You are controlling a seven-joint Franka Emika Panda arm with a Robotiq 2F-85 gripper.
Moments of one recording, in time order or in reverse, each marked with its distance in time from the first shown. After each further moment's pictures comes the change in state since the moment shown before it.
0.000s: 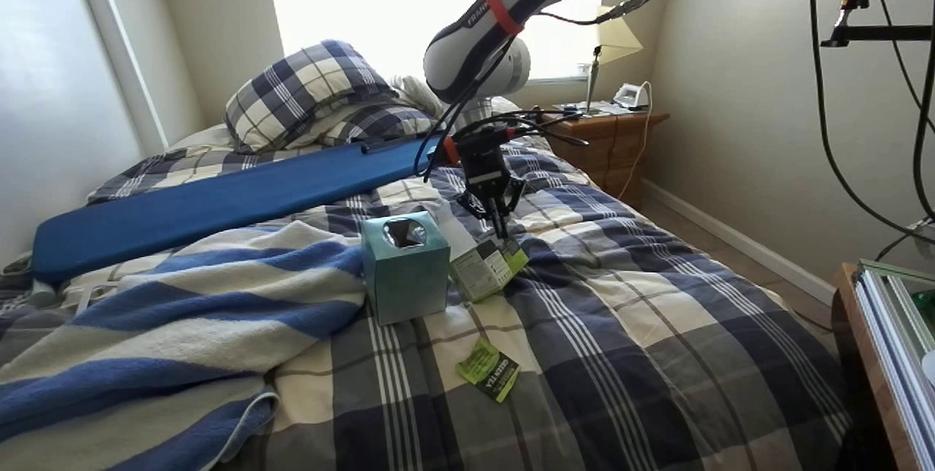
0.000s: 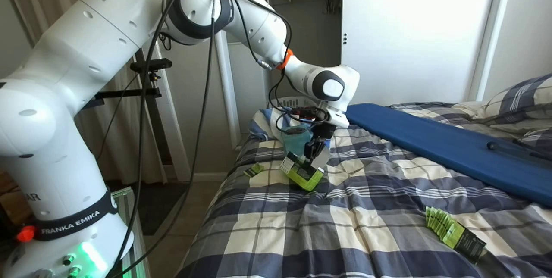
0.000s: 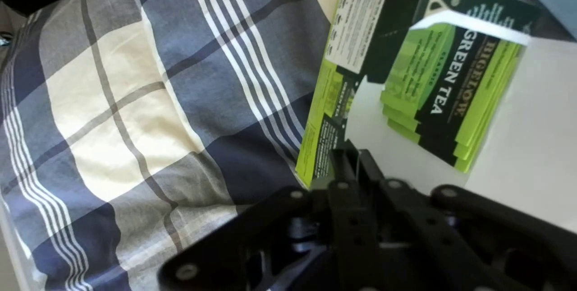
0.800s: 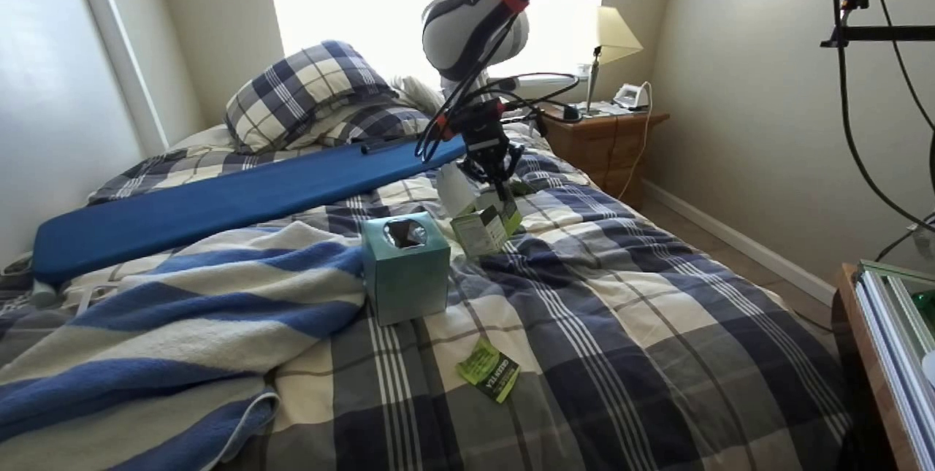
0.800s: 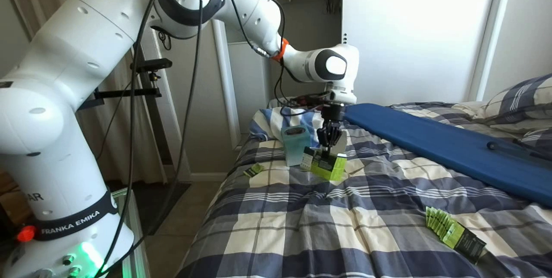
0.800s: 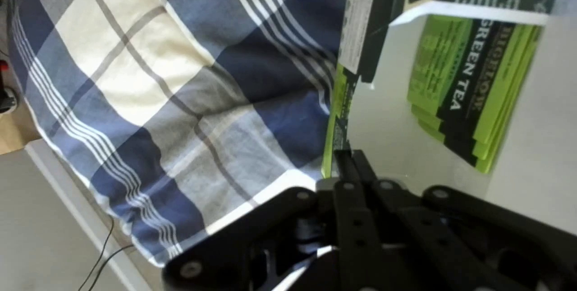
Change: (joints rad) arm 0.078 -0.063 -0.113 0.019 -0.141 0.025 0.190
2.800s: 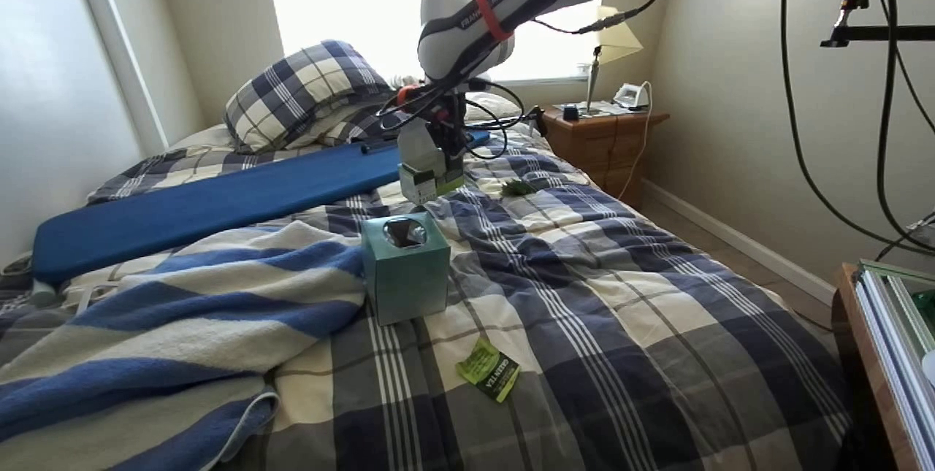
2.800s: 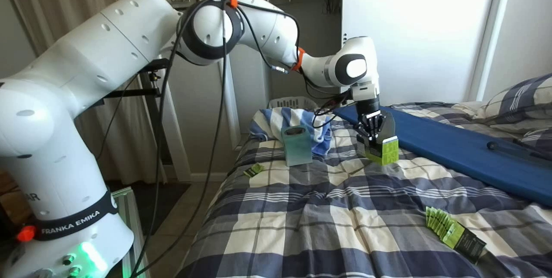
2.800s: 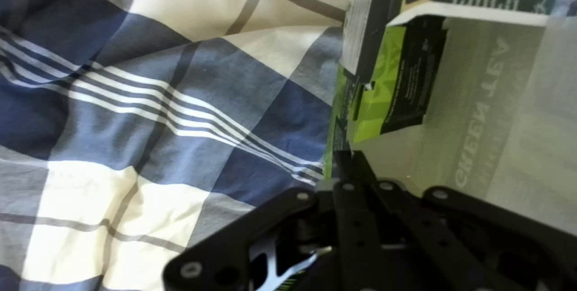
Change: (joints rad) arm -0.102 0.225 0.034 0.358 -0.038 0.340 0.412
